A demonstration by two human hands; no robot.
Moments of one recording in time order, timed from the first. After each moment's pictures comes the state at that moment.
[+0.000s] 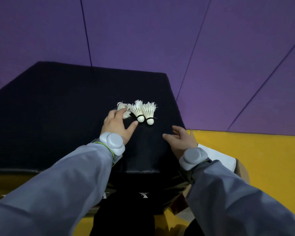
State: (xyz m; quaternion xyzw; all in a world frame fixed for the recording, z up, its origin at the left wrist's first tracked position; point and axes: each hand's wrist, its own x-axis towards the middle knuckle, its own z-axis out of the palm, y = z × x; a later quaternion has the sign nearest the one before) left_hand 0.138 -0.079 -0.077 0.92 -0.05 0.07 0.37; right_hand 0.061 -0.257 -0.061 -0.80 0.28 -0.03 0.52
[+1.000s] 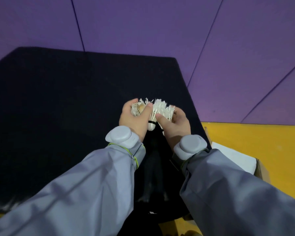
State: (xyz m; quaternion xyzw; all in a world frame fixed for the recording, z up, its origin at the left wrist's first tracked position) left_hand 0.206 -0.140 -0.103 0.72 0.12 0.00 0.69; right_hand 0.166 -0.237 -0.087 -0.75 0.25 -0.11 0.61
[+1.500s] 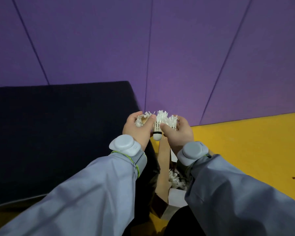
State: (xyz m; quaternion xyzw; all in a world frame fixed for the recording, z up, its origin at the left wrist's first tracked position) left_hand 0.068 -0.253 -0.033 0.70 -0.02 -0.06 0.71; right_hand 0.008 -0.346 -0.020 -0.76 0.30 -0.21 0.54
